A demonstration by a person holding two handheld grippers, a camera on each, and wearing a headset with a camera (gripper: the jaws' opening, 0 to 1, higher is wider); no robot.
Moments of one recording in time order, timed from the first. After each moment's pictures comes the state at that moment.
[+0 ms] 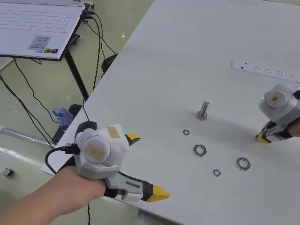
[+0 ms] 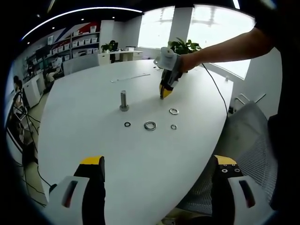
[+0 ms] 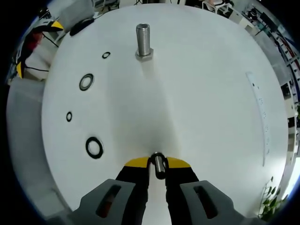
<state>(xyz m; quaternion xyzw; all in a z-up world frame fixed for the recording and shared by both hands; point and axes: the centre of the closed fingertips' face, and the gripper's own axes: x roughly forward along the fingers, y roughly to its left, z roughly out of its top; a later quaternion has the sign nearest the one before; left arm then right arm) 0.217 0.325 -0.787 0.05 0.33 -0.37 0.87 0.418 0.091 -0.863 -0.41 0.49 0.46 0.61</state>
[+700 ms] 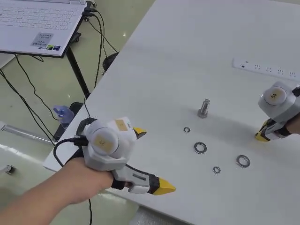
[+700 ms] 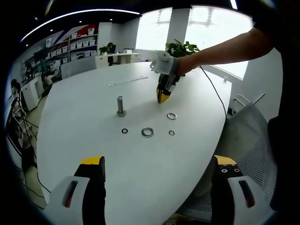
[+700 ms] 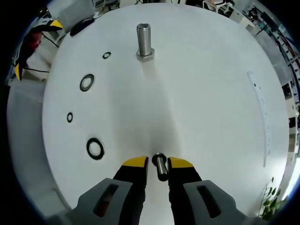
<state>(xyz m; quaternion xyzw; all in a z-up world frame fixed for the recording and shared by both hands) 0.224 0.313 -0.779 0.05 0.32 -0.38 0.87 0.415 0.094 -0.864 -0.41 0.49 0.46 0.61</state>
